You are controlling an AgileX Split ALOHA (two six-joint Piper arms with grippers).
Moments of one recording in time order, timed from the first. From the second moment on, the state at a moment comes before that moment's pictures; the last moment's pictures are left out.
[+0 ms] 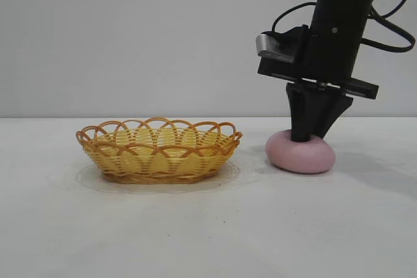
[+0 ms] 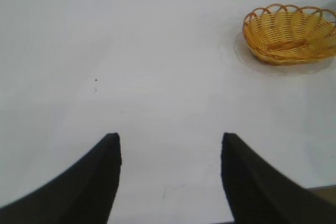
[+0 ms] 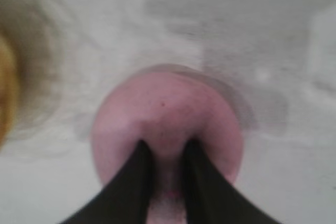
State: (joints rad) left arm -0.08 -0.02 -0.48 -0.02 1.12 0.00; right arm 0.38 1.96 -1.50 0.40 0.94 -0.39
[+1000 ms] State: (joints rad) left arm -0.08 -0.02 -0.48 -0.02 1.12 0.00; right arm 0.60 2.06 -1.52 0.55 0.73 -0.49
